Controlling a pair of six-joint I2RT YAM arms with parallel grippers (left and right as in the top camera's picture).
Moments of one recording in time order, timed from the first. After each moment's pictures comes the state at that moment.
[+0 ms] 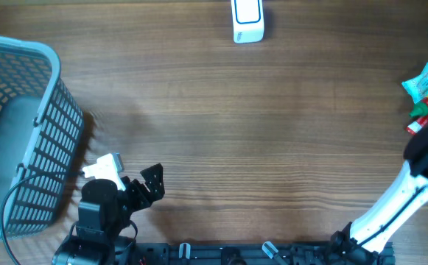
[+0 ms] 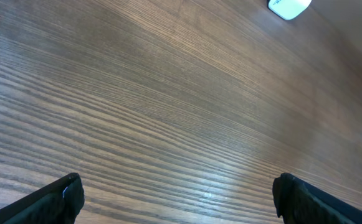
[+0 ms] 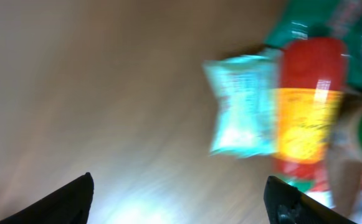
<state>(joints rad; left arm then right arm) -0.20 0.31 0.46 -0.85 0.07 -0.64 -0.53 2.22 2.39 -1.21 -0.10 0.50</state>
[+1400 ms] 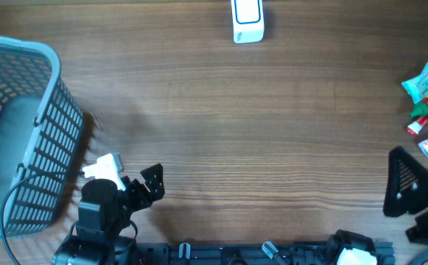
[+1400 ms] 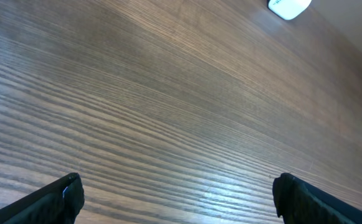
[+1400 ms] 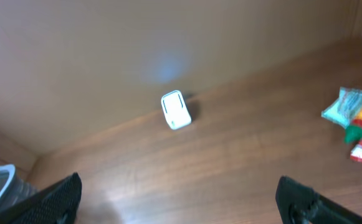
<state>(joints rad) -0.20 0.31 0.46 -0.85 0.07 -0.64 -0.26 0.80 1.93 -1.47 -0.31 0.31</state>
